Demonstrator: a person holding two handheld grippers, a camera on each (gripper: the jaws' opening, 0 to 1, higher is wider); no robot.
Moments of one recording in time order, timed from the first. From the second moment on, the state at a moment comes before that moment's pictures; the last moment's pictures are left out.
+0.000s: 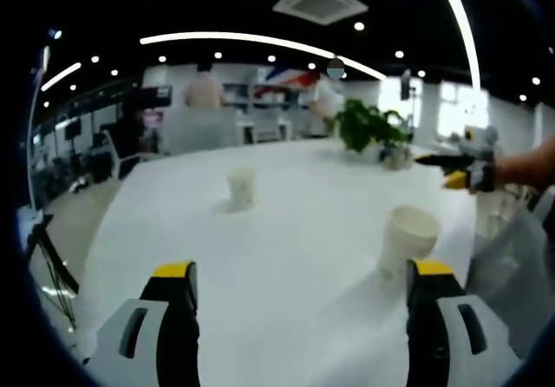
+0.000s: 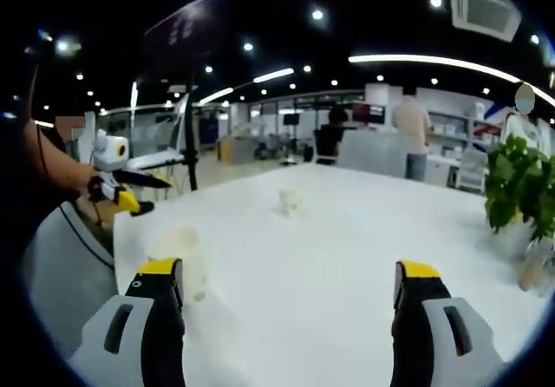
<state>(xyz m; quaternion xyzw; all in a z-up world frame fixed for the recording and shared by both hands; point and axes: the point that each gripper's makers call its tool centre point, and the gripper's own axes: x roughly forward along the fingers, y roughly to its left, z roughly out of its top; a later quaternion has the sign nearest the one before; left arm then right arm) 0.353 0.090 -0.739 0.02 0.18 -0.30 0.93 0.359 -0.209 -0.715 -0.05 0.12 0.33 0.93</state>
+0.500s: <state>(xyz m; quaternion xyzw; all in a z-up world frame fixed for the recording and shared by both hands) 0.416 0.077 -0.752 0.01 0.18 -0.31 0.93 0.357 -0.212 -0.721 -0.04 0.13 0.32 0.94</state>
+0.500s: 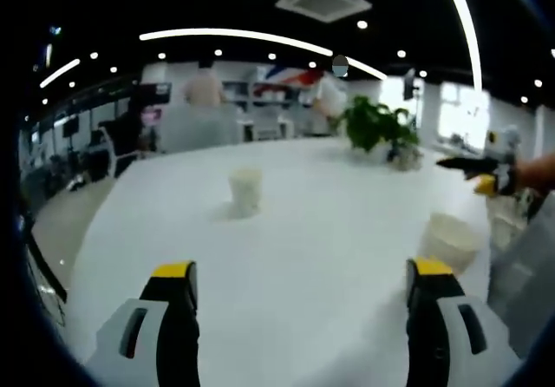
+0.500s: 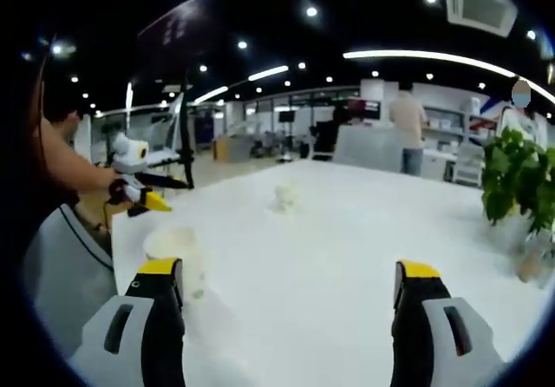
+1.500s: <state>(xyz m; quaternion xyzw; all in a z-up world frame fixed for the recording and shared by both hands) 0.607 0.014 -0.765 0.02 0.12 -0.29 0.95 0.350 -0.210 -0.736 -0.02 0.15 0.32 0.93</state>
